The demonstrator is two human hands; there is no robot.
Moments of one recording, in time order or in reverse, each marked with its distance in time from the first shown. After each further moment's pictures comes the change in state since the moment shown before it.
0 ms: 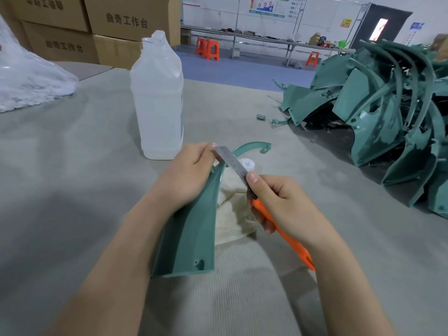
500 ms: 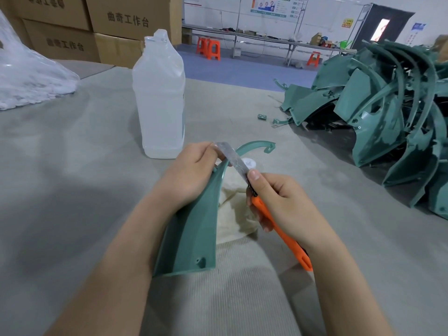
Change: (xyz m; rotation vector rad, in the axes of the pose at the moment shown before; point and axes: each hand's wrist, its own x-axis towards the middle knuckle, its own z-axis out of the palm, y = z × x) left_hand -0.001 0.001 0.002 -0.055 -0.039 -0.025; right_hand 0.000 -0.004 0.004 0.035 0.005 -0.023
